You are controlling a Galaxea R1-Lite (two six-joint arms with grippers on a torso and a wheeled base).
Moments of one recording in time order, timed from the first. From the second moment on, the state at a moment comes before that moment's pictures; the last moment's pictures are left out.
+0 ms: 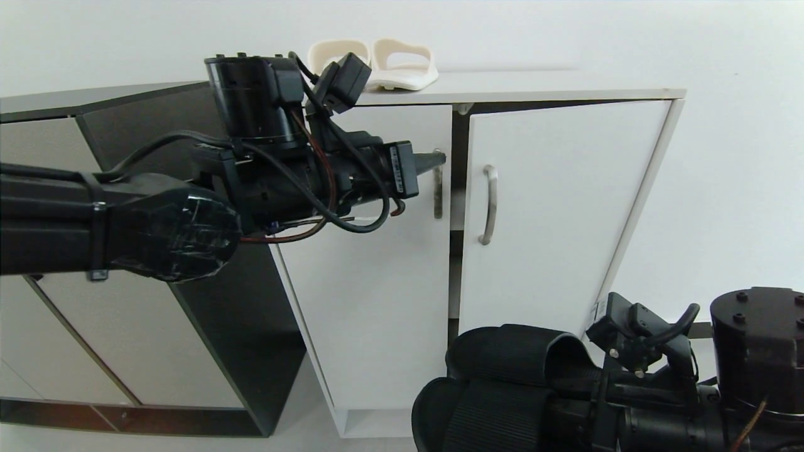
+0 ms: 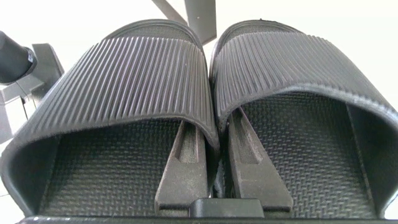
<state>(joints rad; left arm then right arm) -0.56 1.79 -1.33 -0.47 -0.36 -0.20 0.80 1.45 -0.49 -0.58 0.20 -0.02</state>
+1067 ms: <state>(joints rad) -0.76 1.95 -1.47 -0.47 -0.23 -0.21 0.87 1.45 -0.46 -0.53 0.20 -0.02</state>
